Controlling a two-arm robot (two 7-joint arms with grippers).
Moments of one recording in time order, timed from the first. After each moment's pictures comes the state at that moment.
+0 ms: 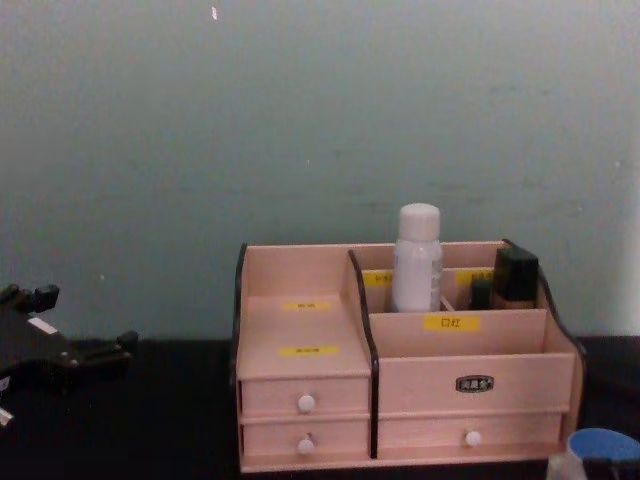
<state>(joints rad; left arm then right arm) -0.20 0.60 0.45 -1.41 -0.25 -0.12 0.03 0.15 0.66 -0.35 -1.58 0.49 0.40 0.40</state>
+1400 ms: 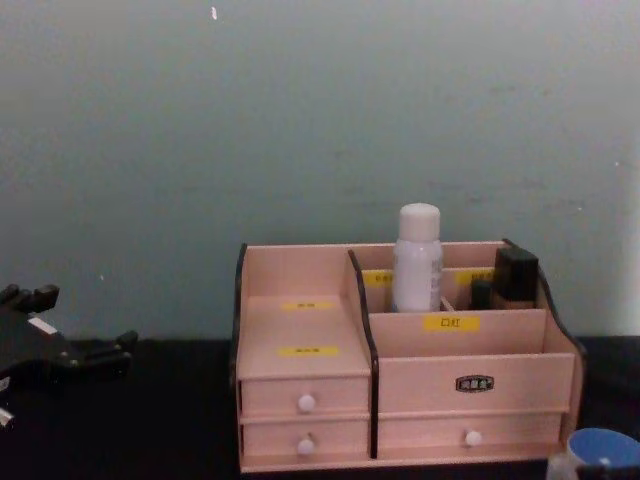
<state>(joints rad) -0.20 0.60 0.45 -1.41 -0.25 -0.12 0.03 0.17 0.64 -0.37 -1.55 0.48 0.41 0.41</state>
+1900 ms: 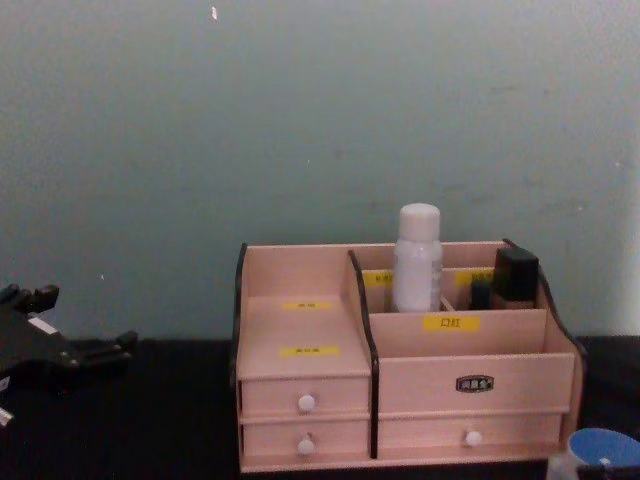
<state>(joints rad) -0.20 0.60 0.45 -1.41 -0.25 -0.12 0.03 0.17 0.64 -0.37 -1.55 0.48 0.41 0.41</state>
